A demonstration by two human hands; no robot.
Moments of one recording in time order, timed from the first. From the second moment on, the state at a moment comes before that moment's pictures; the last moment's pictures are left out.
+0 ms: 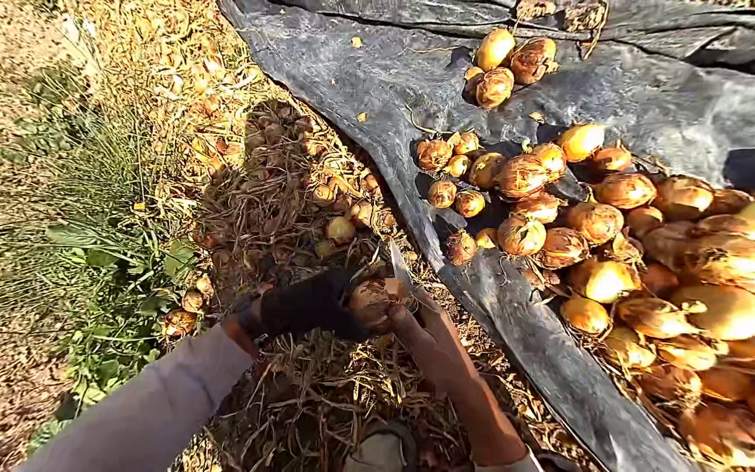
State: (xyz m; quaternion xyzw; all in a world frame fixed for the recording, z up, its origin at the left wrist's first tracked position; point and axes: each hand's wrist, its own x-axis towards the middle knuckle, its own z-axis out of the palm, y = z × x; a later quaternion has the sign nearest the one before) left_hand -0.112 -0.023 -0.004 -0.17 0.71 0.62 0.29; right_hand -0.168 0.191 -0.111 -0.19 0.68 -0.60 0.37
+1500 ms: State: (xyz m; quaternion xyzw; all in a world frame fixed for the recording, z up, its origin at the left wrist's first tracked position) left_hand -0.065 -0.085 -0.018 -0.29 0.86 0.39 0.17; right_hand -0.163 0.180 -0.112 -0.16 0.74 -0.52 0.39
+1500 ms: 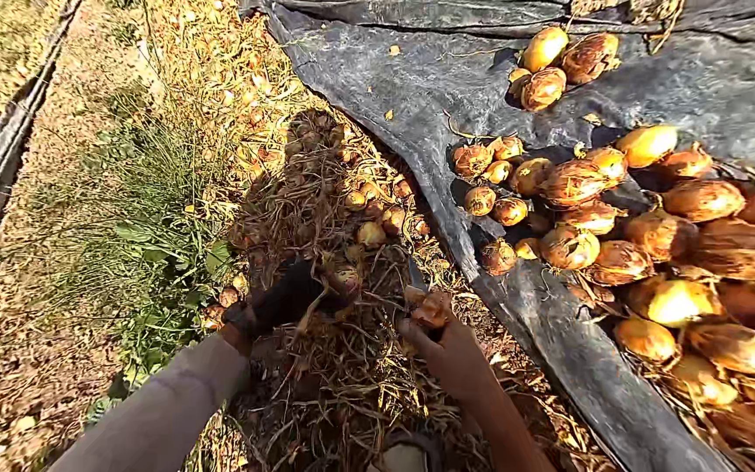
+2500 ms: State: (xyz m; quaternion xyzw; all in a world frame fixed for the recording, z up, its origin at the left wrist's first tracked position) left_hand -0.082 -0.062 -0.052 -0.21 0.93 0.08 0.28; right_hand -0.163 0.188 -0.139 -0.22 0.72 -0.63 0.20
